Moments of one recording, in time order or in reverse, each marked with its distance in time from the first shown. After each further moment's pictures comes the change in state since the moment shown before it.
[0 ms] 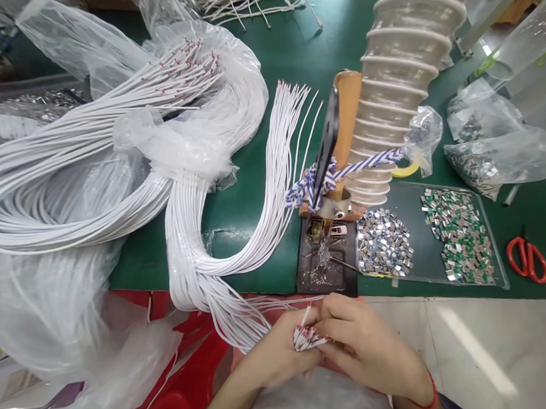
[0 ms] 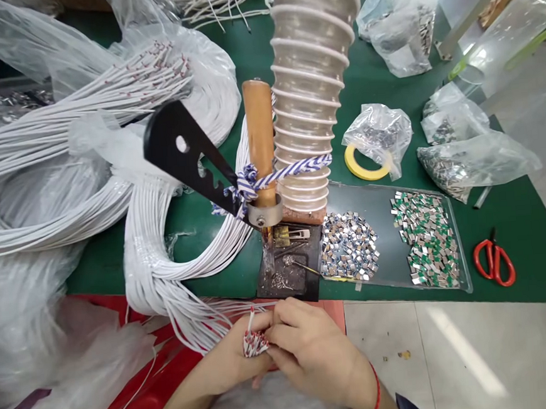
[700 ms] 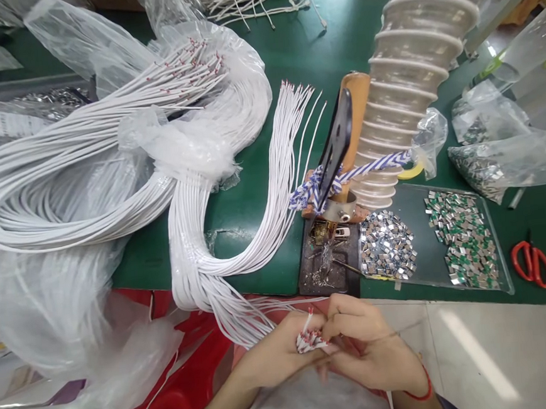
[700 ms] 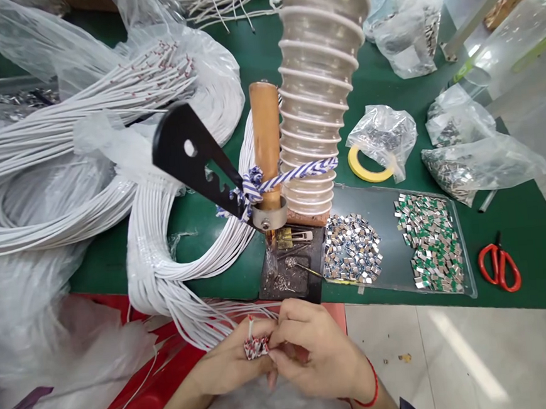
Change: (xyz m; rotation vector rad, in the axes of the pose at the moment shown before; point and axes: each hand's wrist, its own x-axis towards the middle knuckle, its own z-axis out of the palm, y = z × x) left_hand 0.000 0.009 -0.003 -0.003 -0.104 0.058; right_hand -0.001 0.005 0.004 0.288 0.158 0.011
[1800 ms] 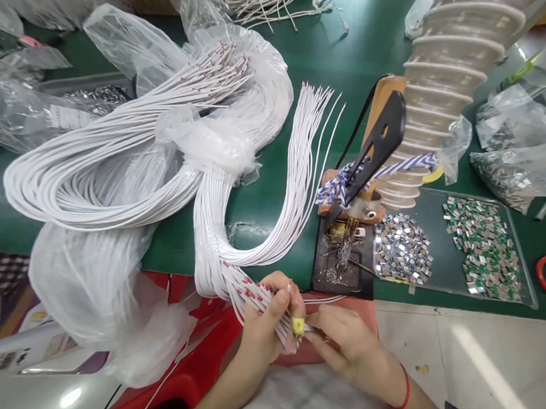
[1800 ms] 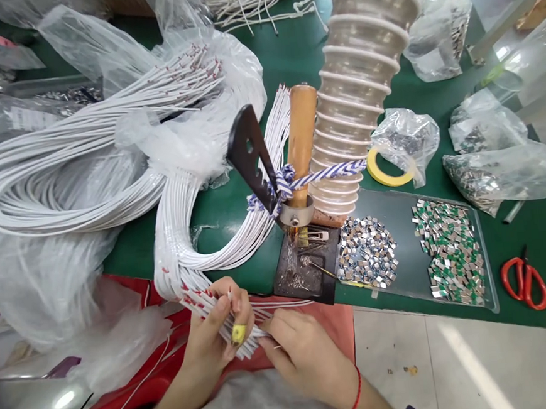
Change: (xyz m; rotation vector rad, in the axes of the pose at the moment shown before) left_hand -0.010 0.011 0.000 -0.489 0.448 0.593; right_hand -0.005 0.014 0.041 -0.240 -0.099 0.003
